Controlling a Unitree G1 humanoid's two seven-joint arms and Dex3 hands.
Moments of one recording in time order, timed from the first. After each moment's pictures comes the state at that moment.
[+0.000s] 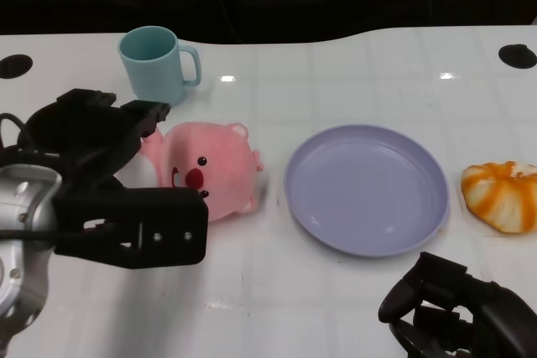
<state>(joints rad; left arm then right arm) -0.37 0.55 -0.35 -0.13 0.86 0.28 -0.46 0.44 -0.20 0.12 -0.65 0.09 0.30 0.26</state>
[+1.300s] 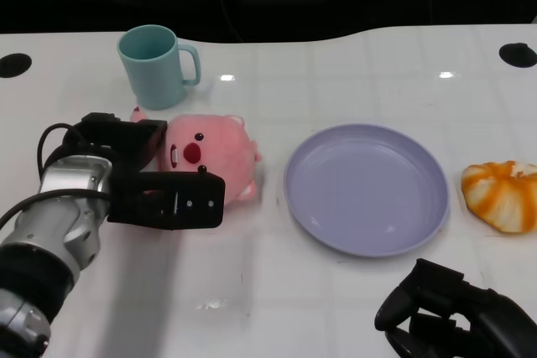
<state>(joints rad) -0.72 0.33 -0.51 0.79 0.86 0.12 -0.16 0.47 -0.20 0.13 -0.68 0.09 0.31 0.26</state>
